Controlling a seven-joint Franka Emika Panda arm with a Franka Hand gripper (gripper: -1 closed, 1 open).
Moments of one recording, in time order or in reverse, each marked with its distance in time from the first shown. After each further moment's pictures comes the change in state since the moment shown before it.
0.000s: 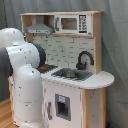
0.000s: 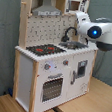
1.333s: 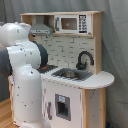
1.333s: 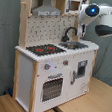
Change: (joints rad) arm -0.095 0.000 -0.013 0.178 0.283 0.012 0.261
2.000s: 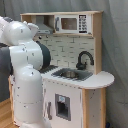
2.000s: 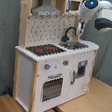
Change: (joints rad) arm -0.062 0.019 -0.022 0.035 0.157 0.032 0.100
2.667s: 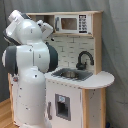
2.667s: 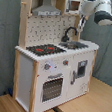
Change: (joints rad) arm -0.035 0.076 -0.109 -0.004 0.115 0.064 0.013
